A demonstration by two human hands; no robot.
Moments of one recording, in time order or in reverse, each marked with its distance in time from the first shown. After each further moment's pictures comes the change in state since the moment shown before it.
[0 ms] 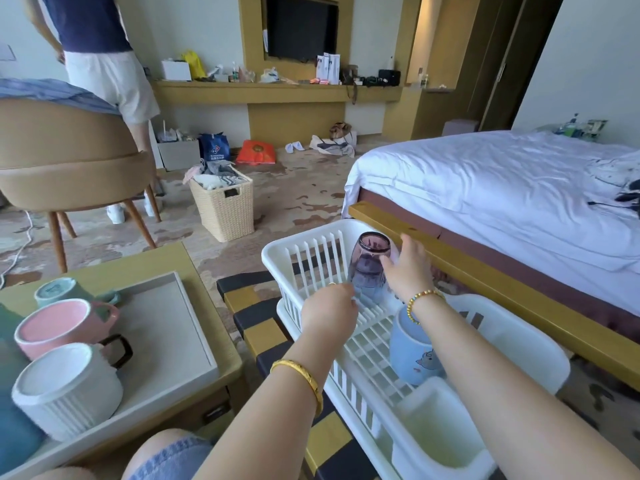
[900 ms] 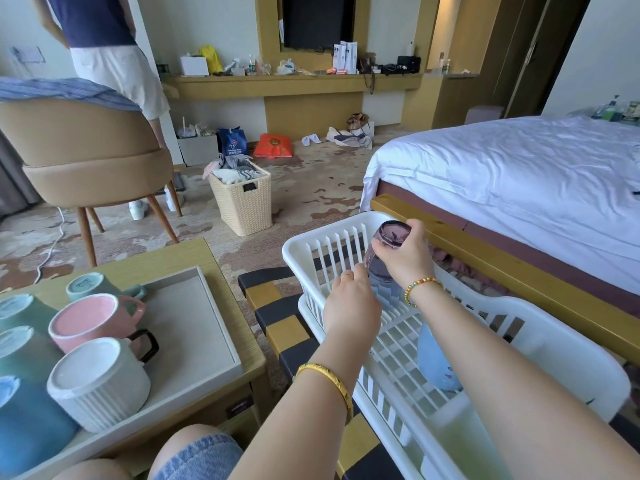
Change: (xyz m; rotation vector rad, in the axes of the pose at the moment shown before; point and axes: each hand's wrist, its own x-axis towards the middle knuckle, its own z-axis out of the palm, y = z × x) left_hand 0.002 -0.002 0.004 -0.148 0.121 -0.076; right_hand 0.017 -0.019 0.038 0.306 0.072 -0.002
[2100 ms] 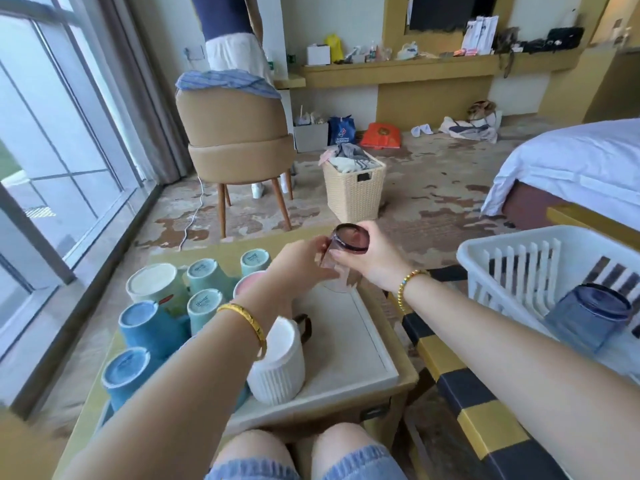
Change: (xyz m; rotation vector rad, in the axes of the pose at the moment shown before) left_hand 0.013 -0.249 -0.195 0.082 -0.032 -0.201; right_hand -0.082 -0.162 0.220 0.247 -0.722 -0.268
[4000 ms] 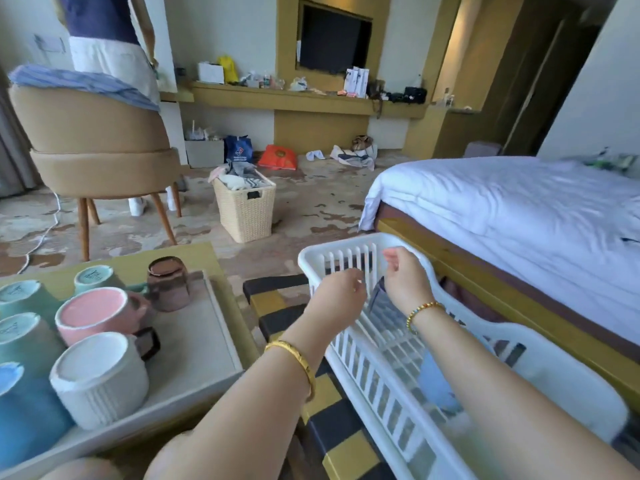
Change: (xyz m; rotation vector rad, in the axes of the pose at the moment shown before) left_hand -0.034 0.234 0.129 -0.206 -0.095 0.280; right_hand -0.135 0.058 -0.217 -0.396 0.557 0.261
